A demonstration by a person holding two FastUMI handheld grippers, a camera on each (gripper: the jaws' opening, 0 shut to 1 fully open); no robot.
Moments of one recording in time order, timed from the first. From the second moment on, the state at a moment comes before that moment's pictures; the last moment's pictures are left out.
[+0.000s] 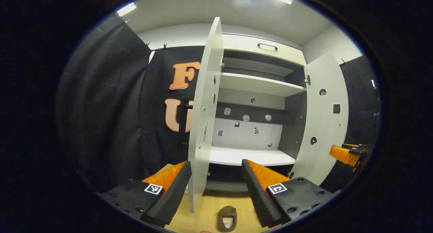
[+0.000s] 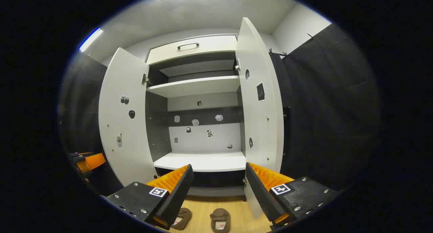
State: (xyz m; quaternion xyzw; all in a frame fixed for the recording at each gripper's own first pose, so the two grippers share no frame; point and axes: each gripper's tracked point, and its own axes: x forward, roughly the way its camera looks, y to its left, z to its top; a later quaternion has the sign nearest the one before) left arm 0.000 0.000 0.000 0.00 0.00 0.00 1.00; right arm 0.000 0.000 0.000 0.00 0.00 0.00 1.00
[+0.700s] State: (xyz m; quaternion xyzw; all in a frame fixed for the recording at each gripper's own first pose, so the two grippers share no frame) left arm 0.020 0.000 0.008 0.01 -0.02 -0.01 1.00; right arm 0.006 -0.003 -0.023 -0.03 0.02 -0.01 1.00
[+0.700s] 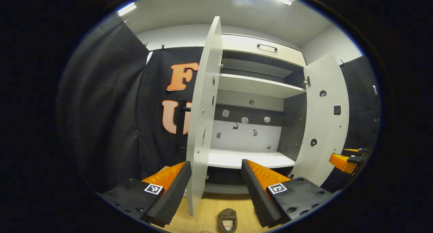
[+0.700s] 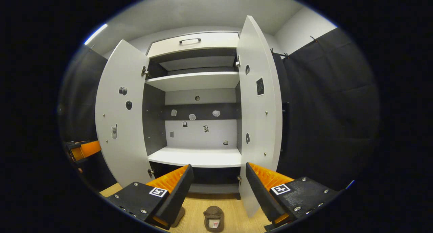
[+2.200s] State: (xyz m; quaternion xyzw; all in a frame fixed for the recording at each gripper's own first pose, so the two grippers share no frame) left arm 0.034 0.033 -0.022 0.02 0.03 0.03 1.00; right arm 0.045 -0.042 -0.469 -0.04 0.42 -0.04 0.91
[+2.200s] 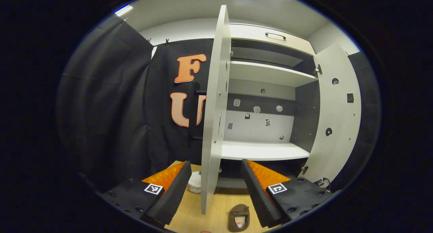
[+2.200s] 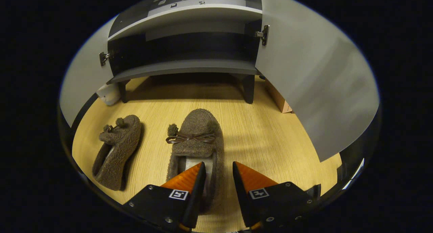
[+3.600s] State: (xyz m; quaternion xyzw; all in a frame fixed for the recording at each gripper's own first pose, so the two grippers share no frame) left arm 0.021 0.021 -0.021 0.03 0.01 0.00 1.00; right arm 0.118 -0.001 -0.125 -0.01 0.21 0.02 0.98
